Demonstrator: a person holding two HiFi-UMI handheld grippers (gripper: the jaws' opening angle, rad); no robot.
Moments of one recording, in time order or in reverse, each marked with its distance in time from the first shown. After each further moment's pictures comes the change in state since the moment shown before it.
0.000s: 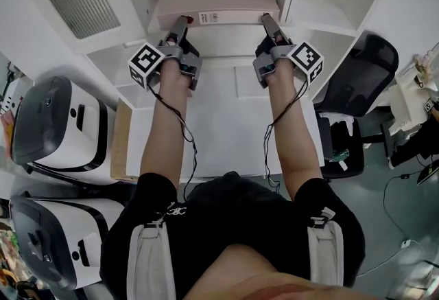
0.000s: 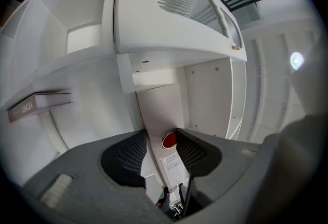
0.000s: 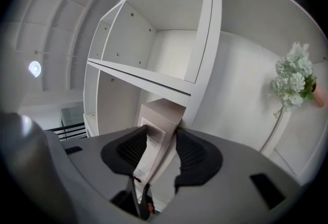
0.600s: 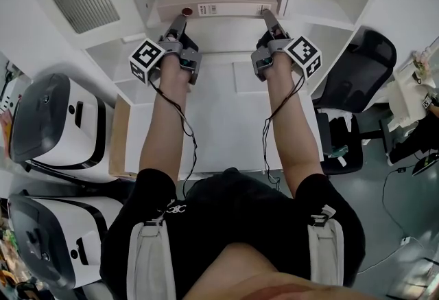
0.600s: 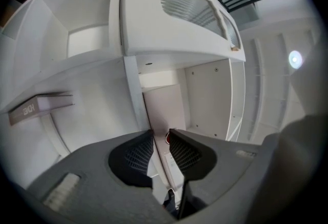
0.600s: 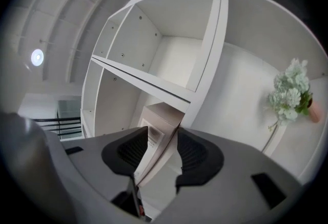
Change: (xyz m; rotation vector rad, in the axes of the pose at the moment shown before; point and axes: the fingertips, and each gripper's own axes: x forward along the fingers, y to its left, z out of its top) left arm -0.005 0.007 0.000 0.017 -0.016 -0.003; right arm -0.005 0.001 0.003 -0.082 -0.042 -0.032
